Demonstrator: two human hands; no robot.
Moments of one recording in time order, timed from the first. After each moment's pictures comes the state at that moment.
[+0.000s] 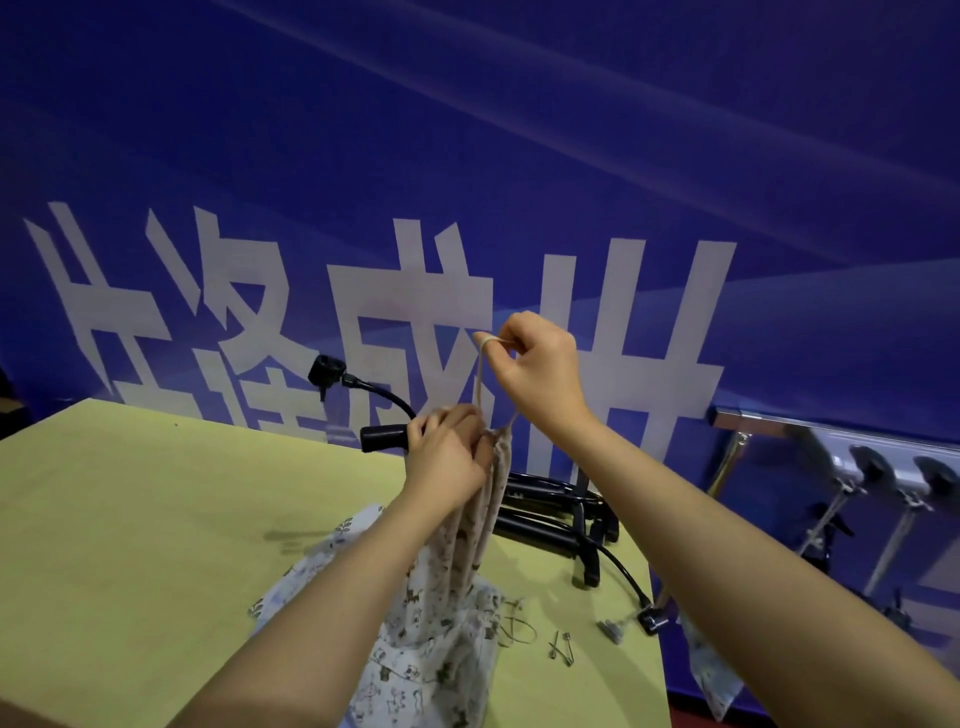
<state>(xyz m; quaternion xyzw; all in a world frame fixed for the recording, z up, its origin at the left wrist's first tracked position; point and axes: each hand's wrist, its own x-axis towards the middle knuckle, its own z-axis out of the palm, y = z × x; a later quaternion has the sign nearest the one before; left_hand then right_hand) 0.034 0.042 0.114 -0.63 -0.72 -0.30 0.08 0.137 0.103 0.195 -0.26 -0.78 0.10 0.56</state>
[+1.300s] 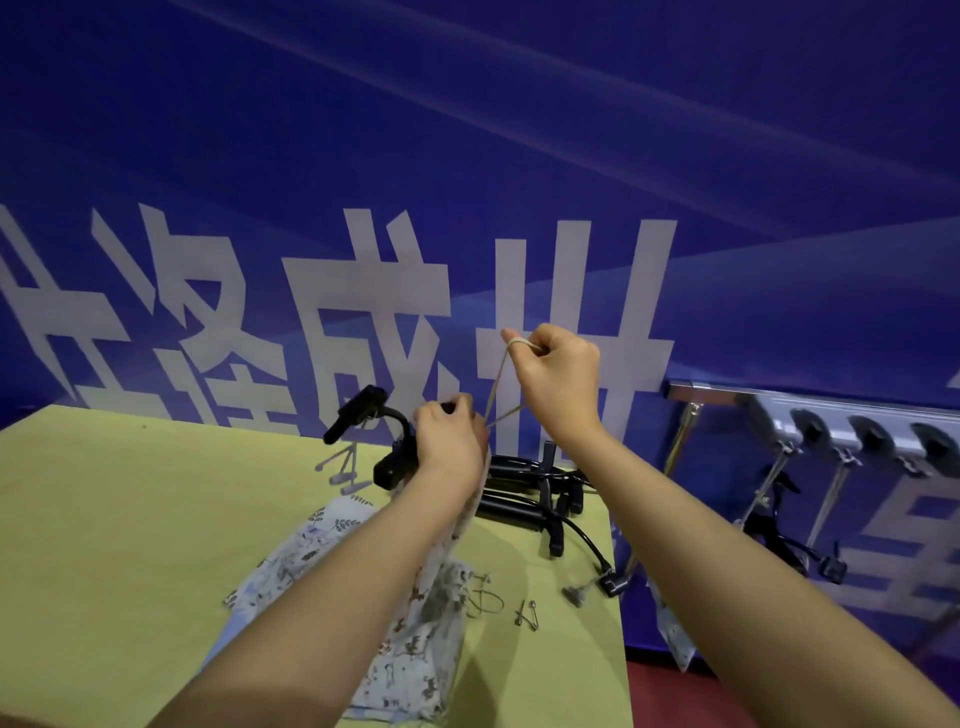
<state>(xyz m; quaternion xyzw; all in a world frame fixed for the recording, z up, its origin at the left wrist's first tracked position) 0.105 0.056 0.135 -0.58 -0.78 0.13 0.18 0.205 0.095 0.184 -0.39 -0.70 0.18 0.57</state>
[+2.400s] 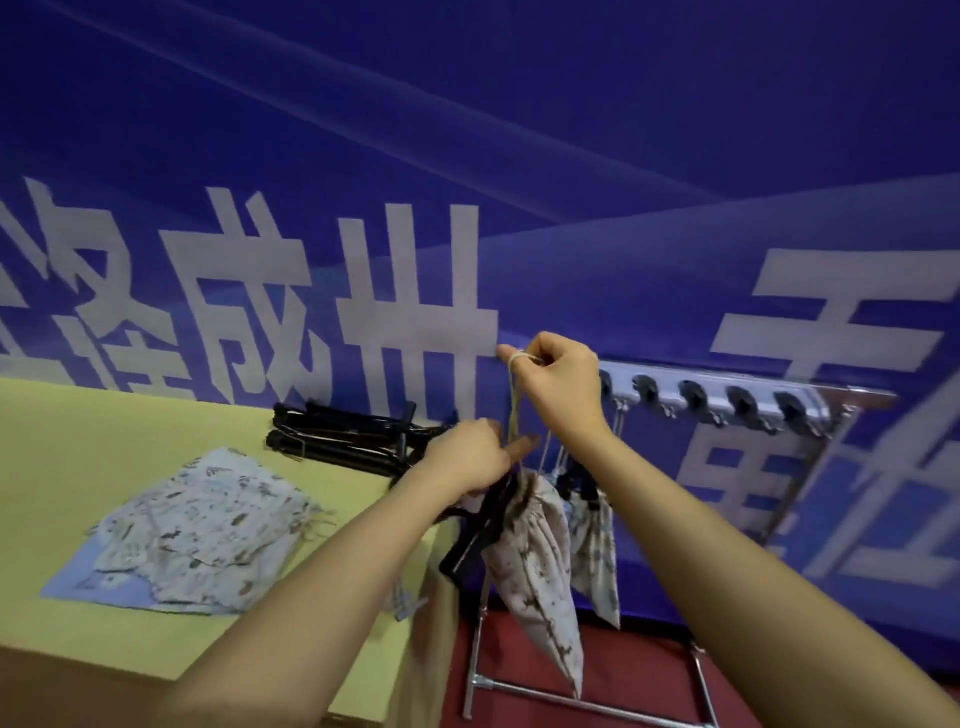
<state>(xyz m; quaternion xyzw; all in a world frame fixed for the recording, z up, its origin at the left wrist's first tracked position) 0.398 0.010 0.143 -0.64 -0.73 -0.15 -0.18 0.501 0.061 0.176 -0.40 -0.71 0.22 0.54</state>
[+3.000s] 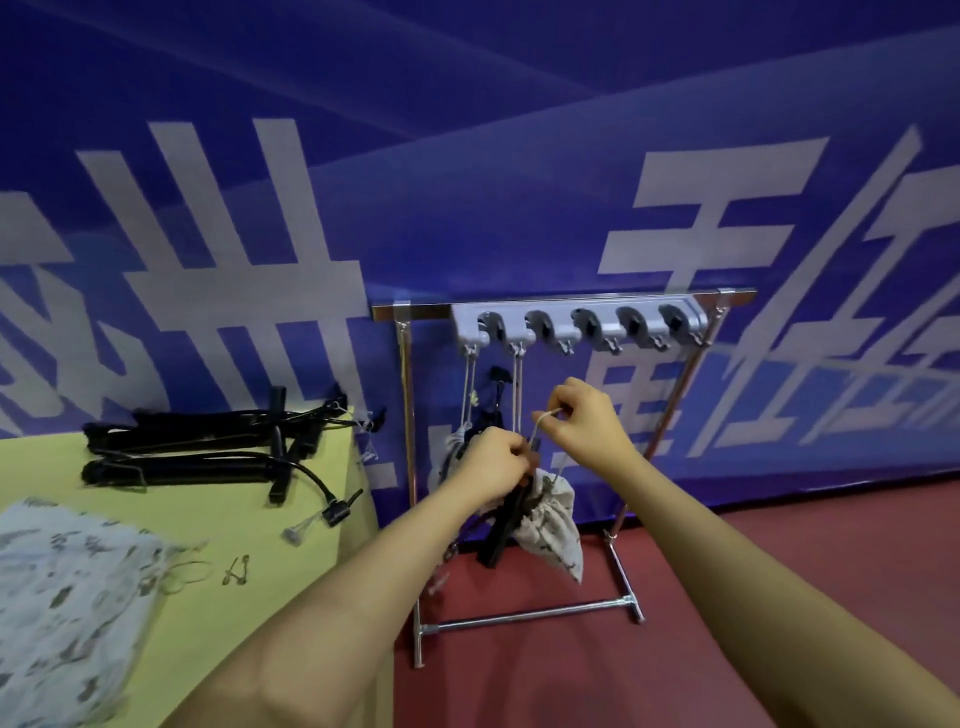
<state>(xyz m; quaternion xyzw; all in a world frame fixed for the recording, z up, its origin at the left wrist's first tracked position) 0.498 0.097 0.048 -0.66 -0.59 -0.22 -0.40 0.639 0.110 0.070 -0.59 -0.72 0.20 0.32</state>
